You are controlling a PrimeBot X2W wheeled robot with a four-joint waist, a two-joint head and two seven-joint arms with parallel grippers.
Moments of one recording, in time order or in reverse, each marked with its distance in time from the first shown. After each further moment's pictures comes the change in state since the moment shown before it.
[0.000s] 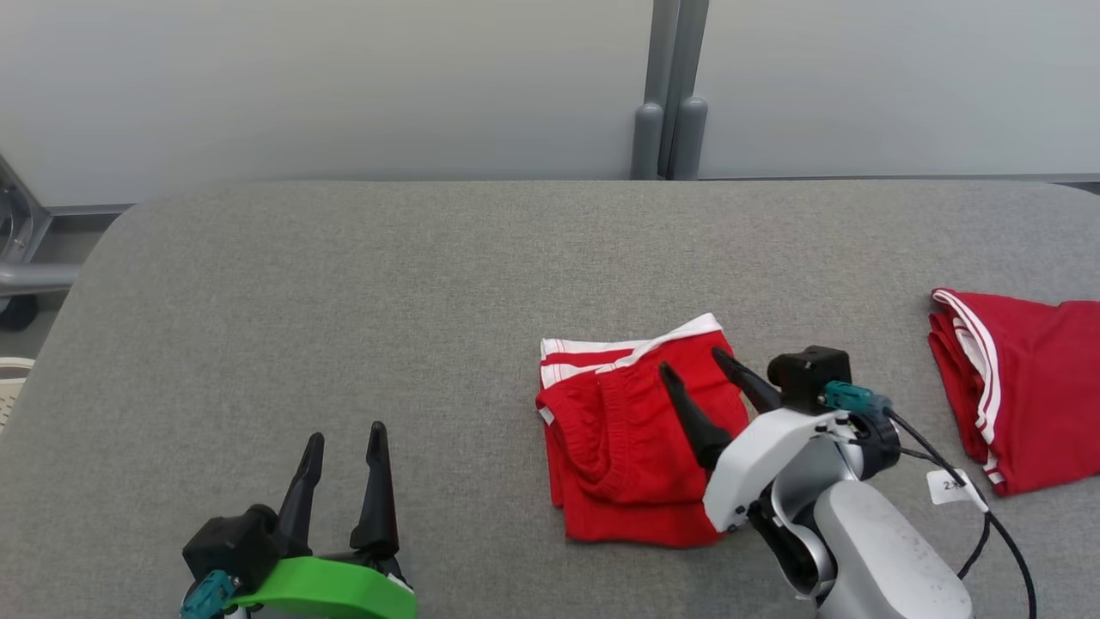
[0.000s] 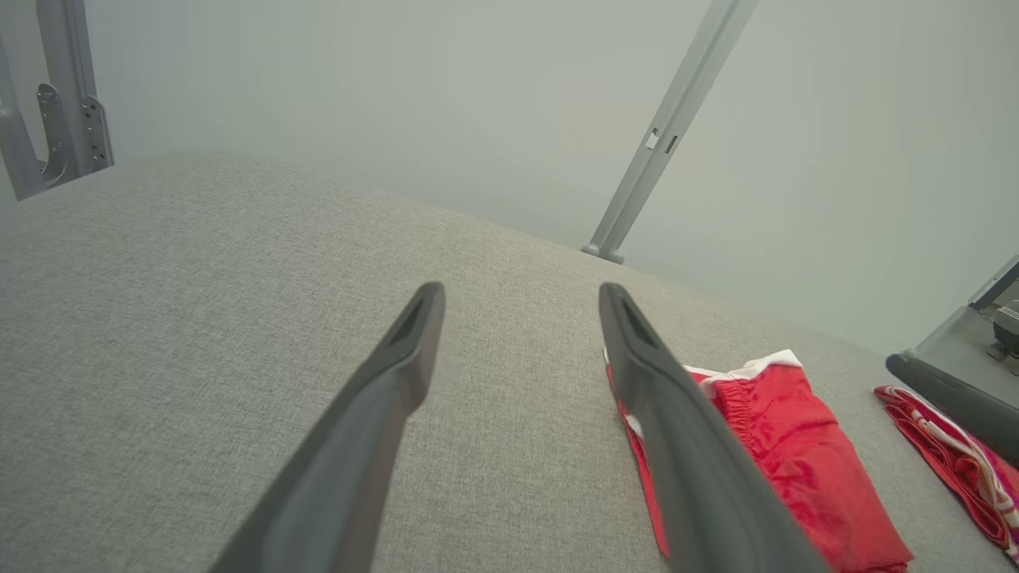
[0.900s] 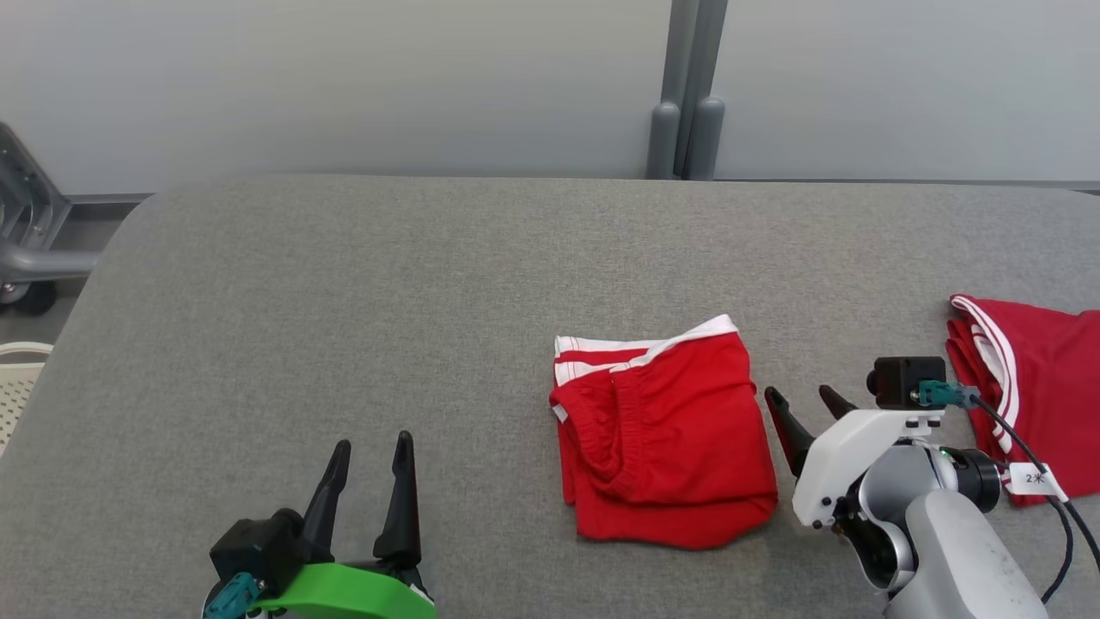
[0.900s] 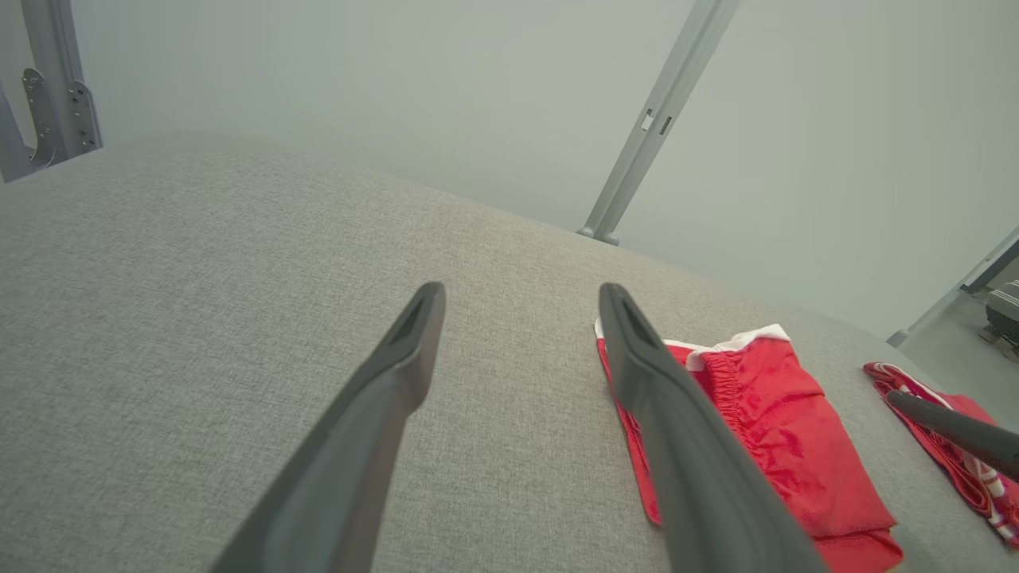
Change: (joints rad) left arm 0.004 0.000 -0.048 -0.008 0.005 0.007 0.016; right arm 0.070 -0.002 -0.289 -0.007 -0.075 0.000 0.204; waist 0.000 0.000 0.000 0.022
